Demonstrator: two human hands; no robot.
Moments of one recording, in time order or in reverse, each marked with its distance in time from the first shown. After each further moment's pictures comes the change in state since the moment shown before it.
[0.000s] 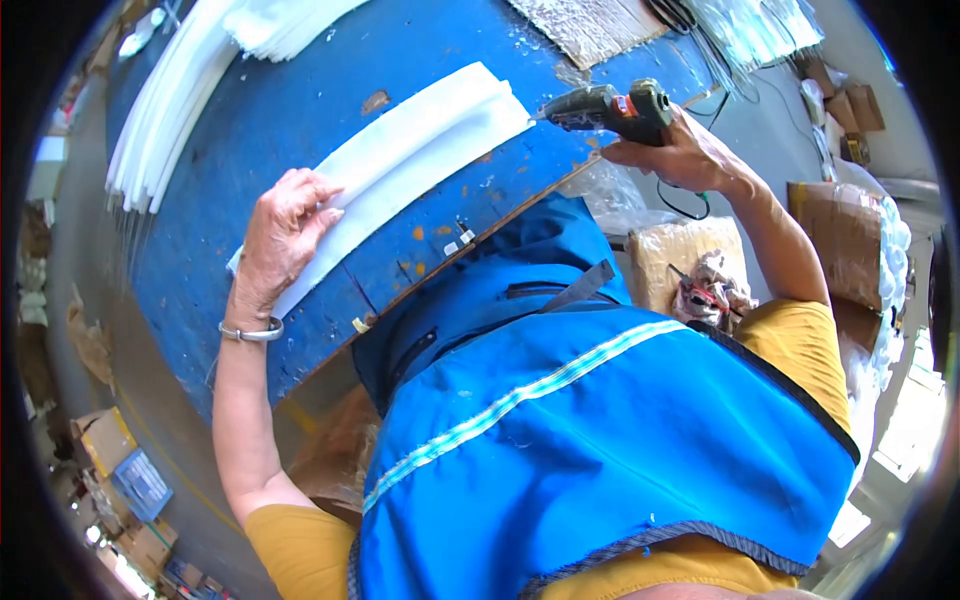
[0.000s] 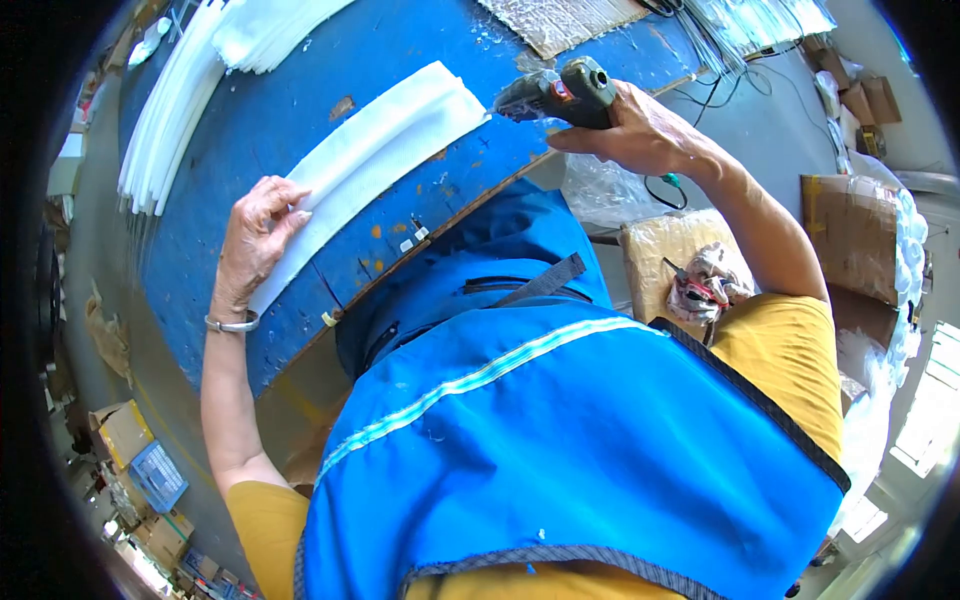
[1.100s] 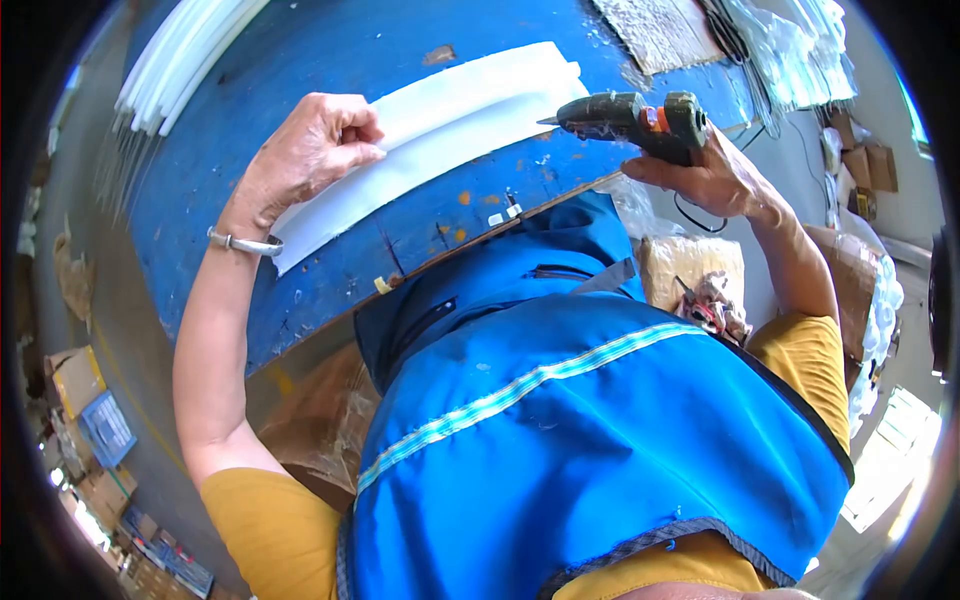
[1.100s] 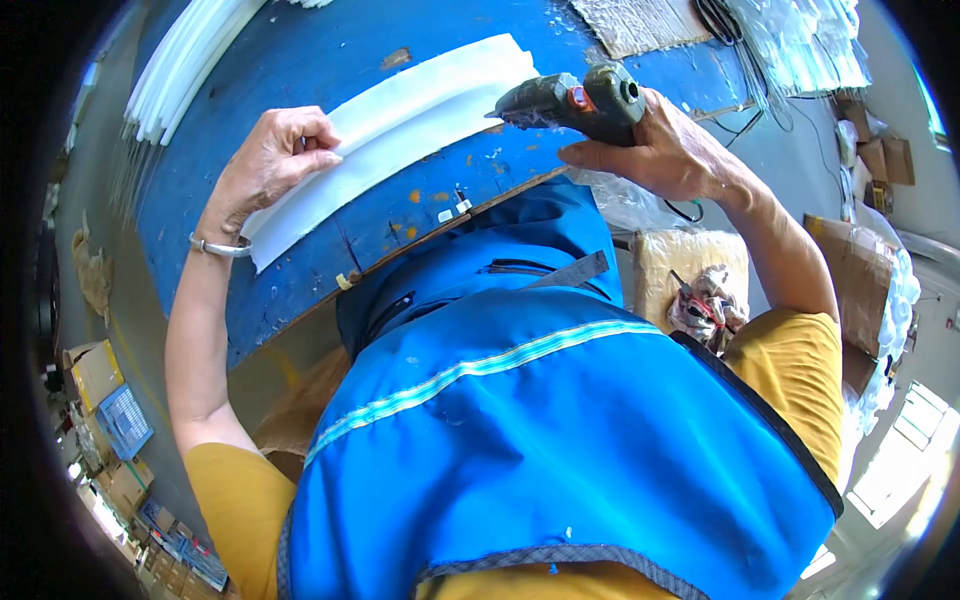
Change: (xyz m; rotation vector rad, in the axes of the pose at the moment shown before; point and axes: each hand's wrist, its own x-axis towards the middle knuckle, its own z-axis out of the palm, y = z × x) left_hand 0.015 -0.012 -0.014 -0.174 -0.192 -0.187; right_hand 0.007 -0.046 0.012 -0.010 -0.116 -0.082
